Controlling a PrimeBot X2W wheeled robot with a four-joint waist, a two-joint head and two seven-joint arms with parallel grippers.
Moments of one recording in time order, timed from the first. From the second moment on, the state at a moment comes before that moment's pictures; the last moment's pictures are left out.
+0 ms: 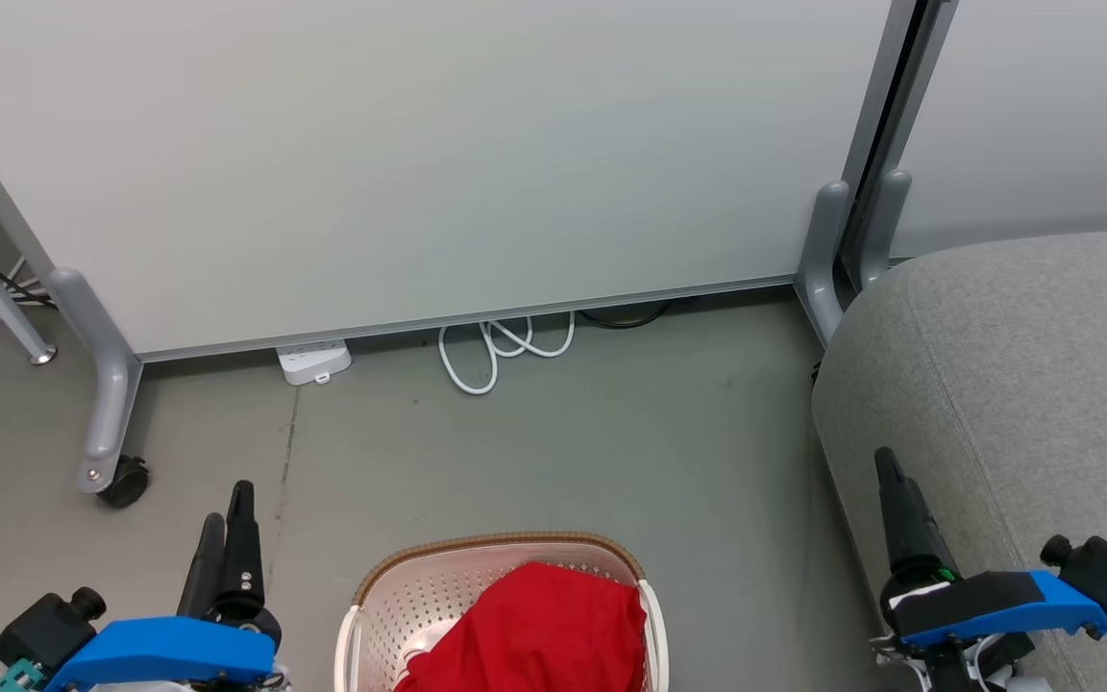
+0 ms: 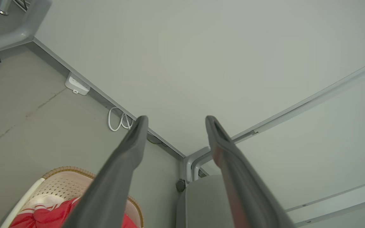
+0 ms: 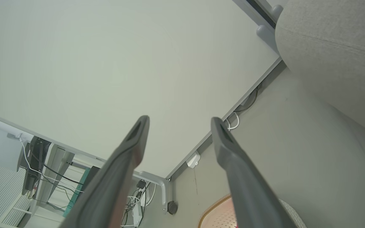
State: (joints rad) left arm -0.11 0.04 0.02 0.25 -0.98 -0.08 -0.03; right arm -0.10 -0.05 0.01 0.27 0.97 0.13 -0.03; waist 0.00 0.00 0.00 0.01
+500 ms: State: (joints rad) left arm -0.11 0.04 -0.01 0.26 -0.78 -0.06 -0.08; right arm -0.10 -0.05 0.03 0.29 0.75 0.13 -0.08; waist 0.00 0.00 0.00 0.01
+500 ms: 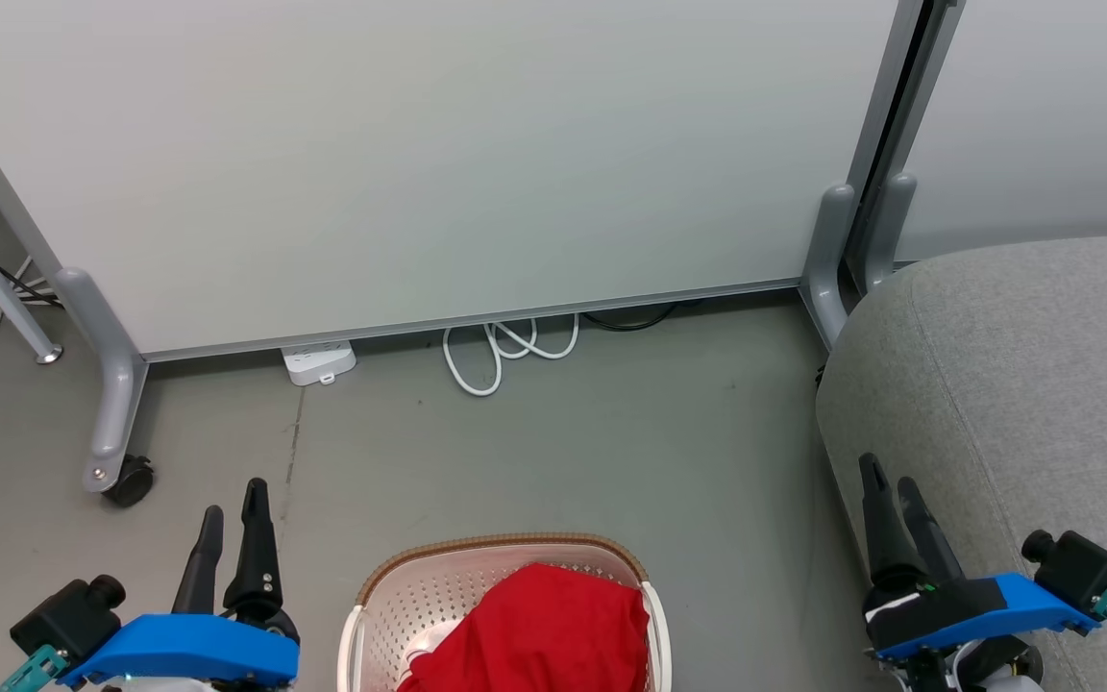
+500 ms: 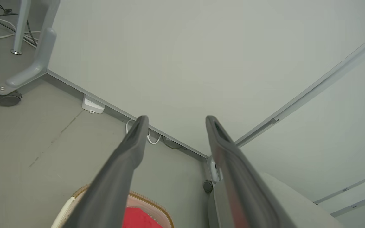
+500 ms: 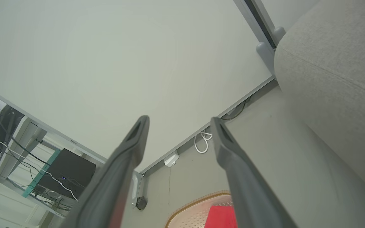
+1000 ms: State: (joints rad) left arm -0.11 0.04 -0.02 0.26 -0.60 -0.05 -0.13; right arm -0.10 -0.05 0.01 0.31 0.56 0.13 -0.13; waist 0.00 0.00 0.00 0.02
